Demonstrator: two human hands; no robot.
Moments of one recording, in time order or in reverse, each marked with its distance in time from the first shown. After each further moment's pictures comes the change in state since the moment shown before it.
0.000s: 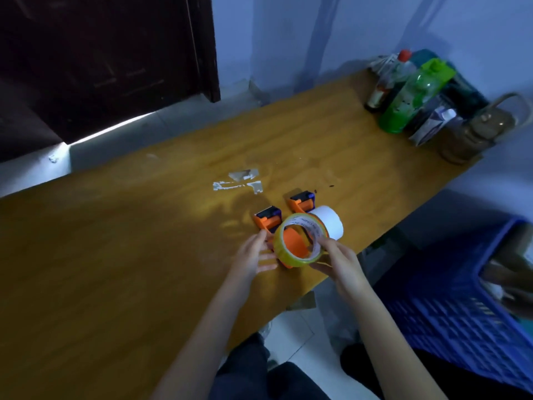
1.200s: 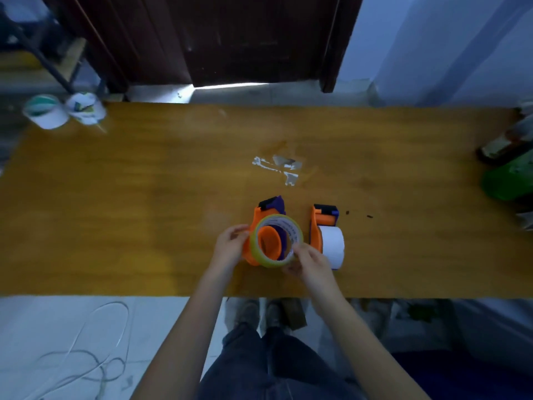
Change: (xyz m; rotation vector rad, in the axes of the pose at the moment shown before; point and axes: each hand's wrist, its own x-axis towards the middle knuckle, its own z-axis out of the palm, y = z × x) left_hand 0.016 -0.043 0.035 -0.115 0.688 0.011; right_hand 0.051 -0.019 -0.027 -0.272 -0.583 0.104
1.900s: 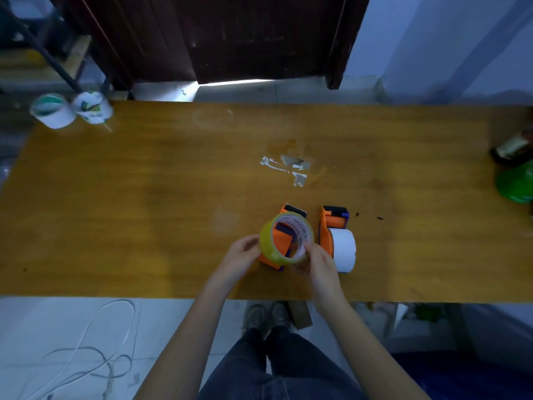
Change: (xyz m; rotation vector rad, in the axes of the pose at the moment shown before) left_hand -0.009 -0.007 -0.012 0.149 -0.283 0.173; right_hand 0.013 0.008 0.011 0.059 0.104 0.004
